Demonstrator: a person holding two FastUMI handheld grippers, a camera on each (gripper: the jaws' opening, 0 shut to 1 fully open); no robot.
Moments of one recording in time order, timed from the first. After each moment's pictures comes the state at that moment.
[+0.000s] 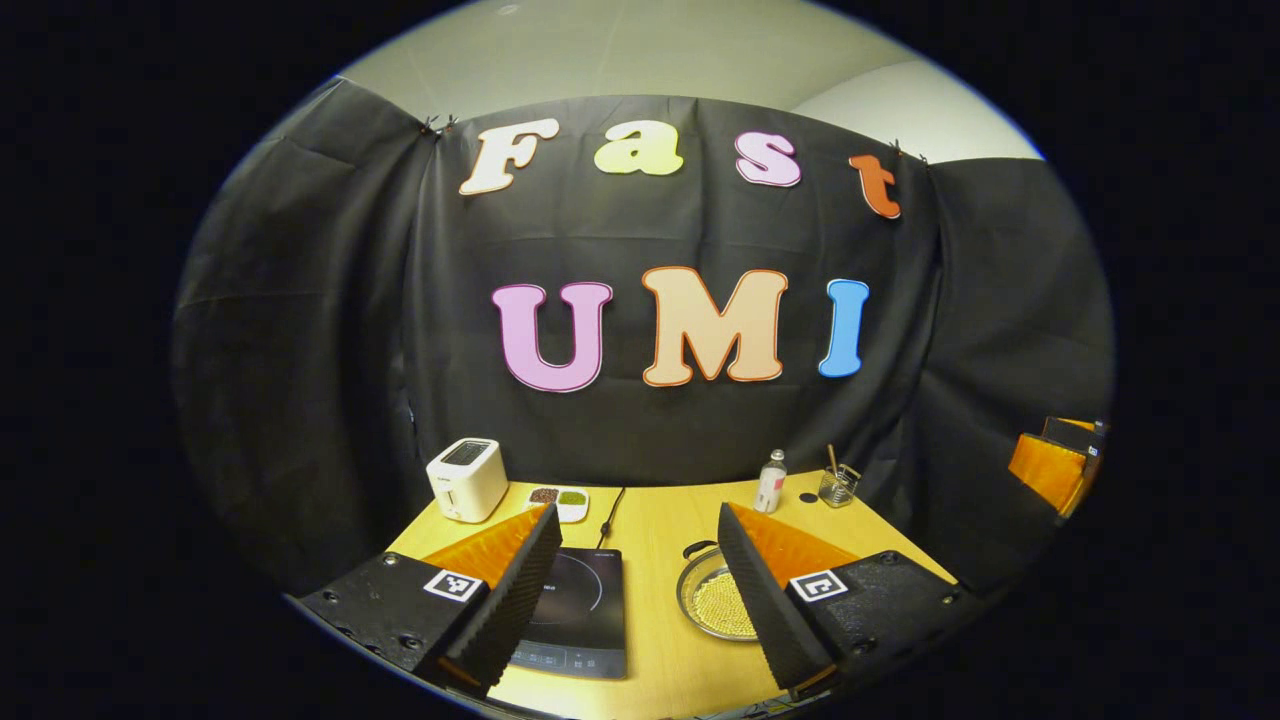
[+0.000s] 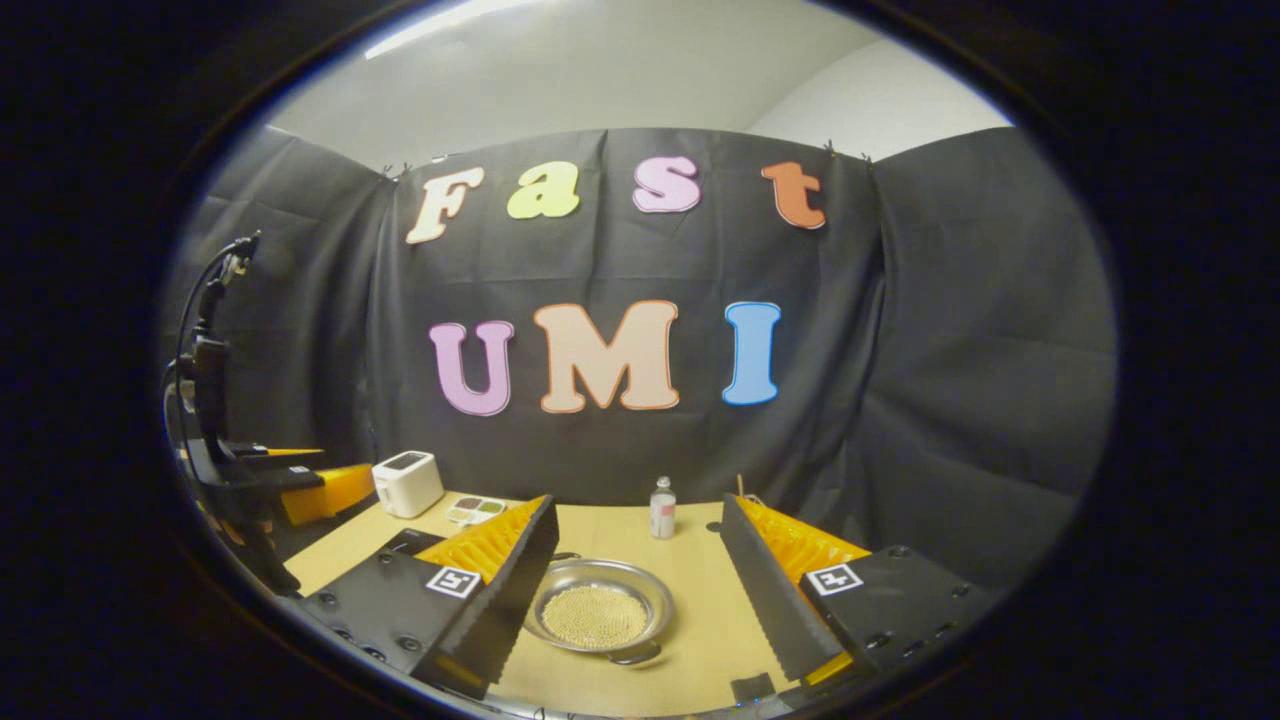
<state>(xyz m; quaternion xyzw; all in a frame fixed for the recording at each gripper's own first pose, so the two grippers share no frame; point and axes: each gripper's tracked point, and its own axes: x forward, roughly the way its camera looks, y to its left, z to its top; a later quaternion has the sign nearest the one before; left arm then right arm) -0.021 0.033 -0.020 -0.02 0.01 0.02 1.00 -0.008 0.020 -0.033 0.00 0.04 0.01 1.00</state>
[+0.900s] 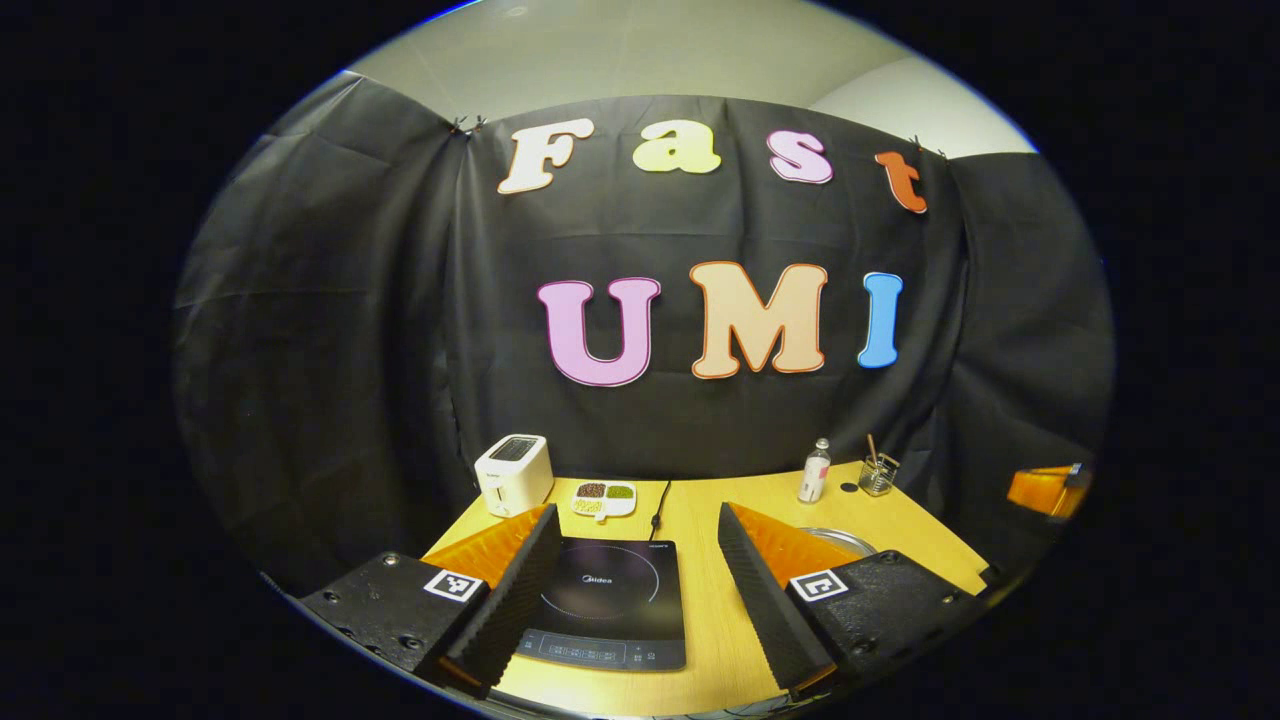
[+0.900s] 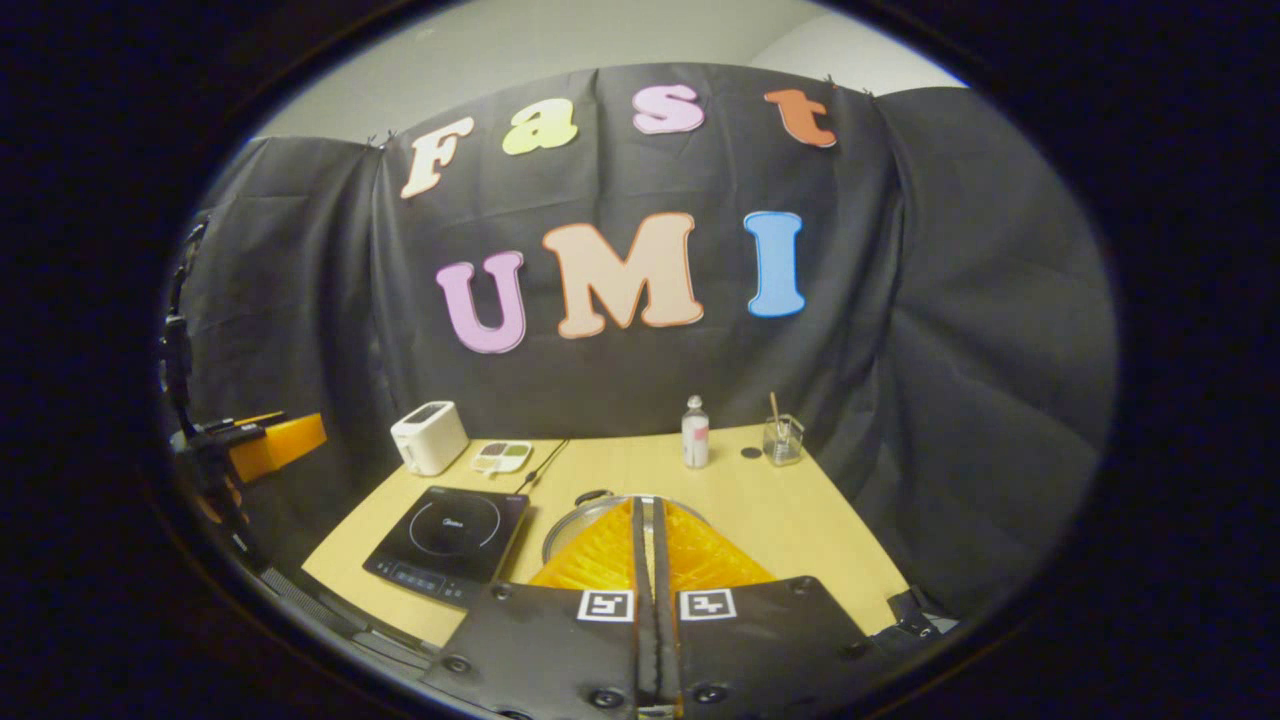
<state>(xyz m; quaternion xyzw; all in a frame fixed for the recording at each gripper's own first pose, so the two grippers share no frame) -0.040 0.100 -0.043 -0.02 0.02 0.06 1.00 -0.003 0.052 -0.131 0.02 0.17 0.04 0.98</state>
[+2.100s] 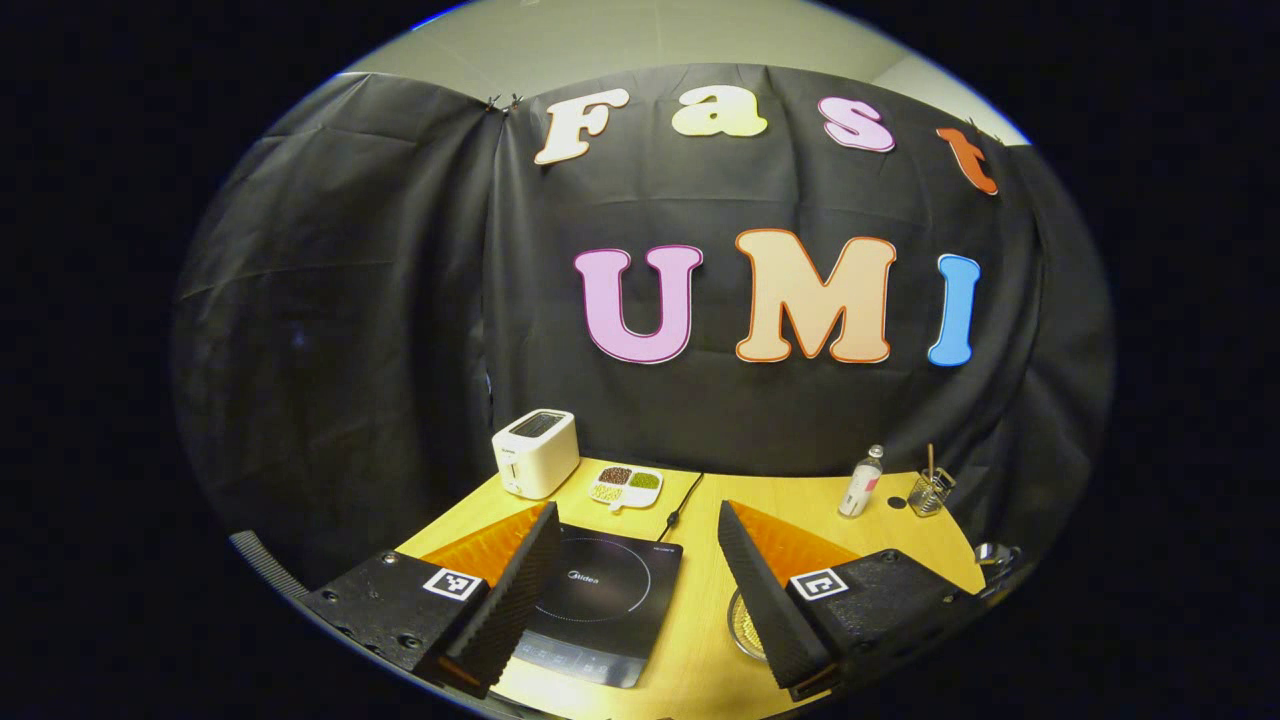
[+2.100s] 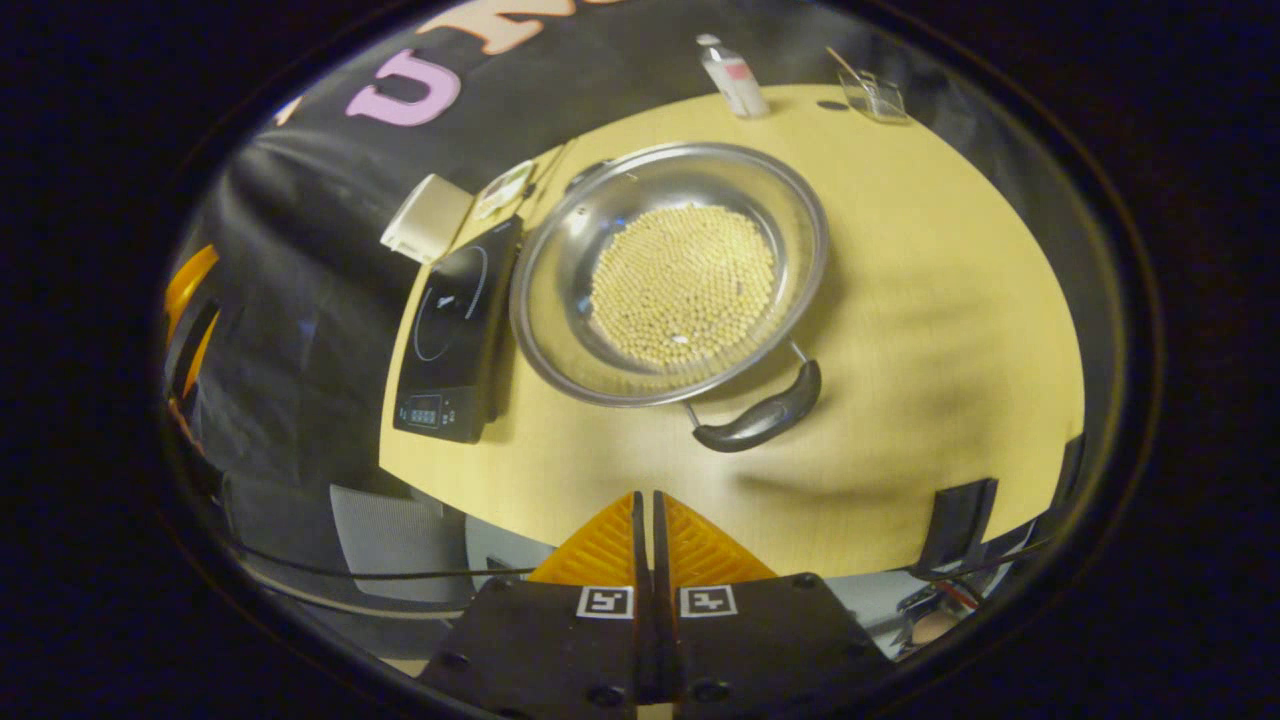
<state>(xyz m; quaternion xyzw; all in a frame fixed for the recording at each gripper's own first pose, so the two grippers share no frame) 0.054 0.049 -0.055 -0.04 0.05 0.17 0.98 -0.009 0.065 -0.415 0.16 0.62 0.14 0.76</state>
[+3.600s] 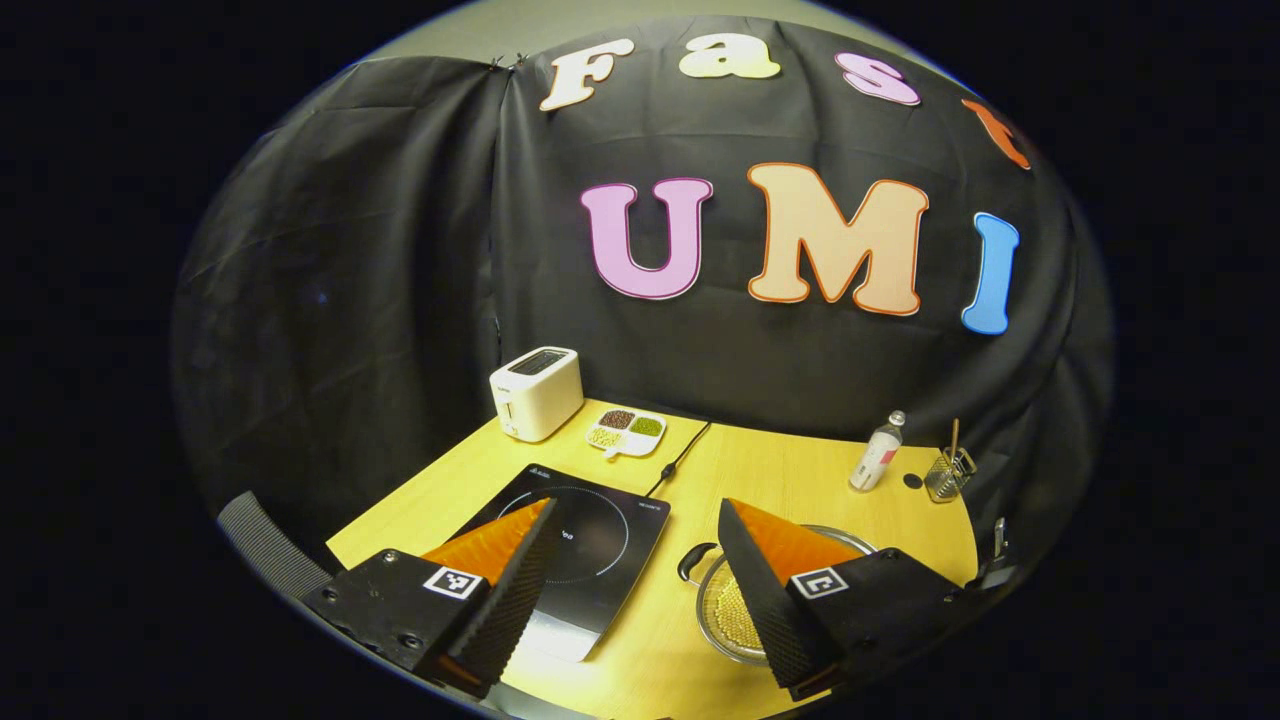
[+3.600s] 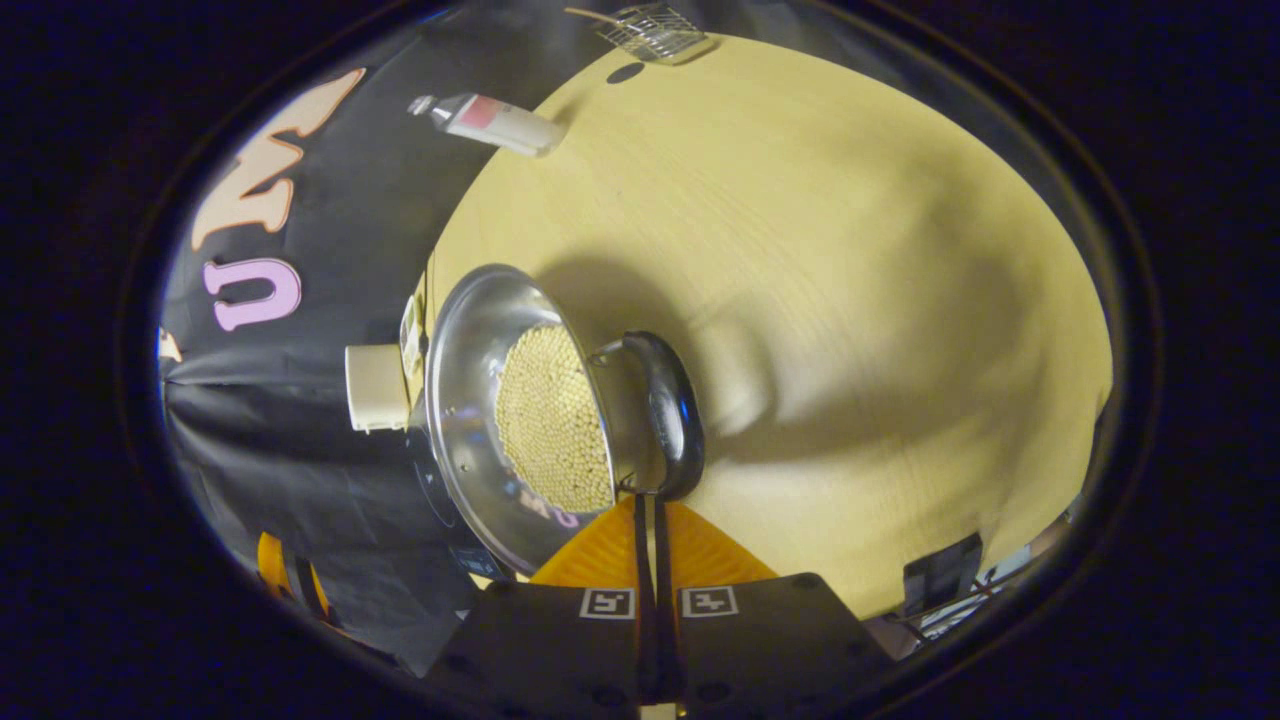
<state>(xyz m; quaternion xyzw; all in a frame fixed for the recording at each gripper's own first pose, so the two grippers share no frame) 0.088 0.021 -0.111 -0.07 0.14 0.21 0.96 0.115 -0.019 -0.443 0.35 0.62 0.01 0.70</state>
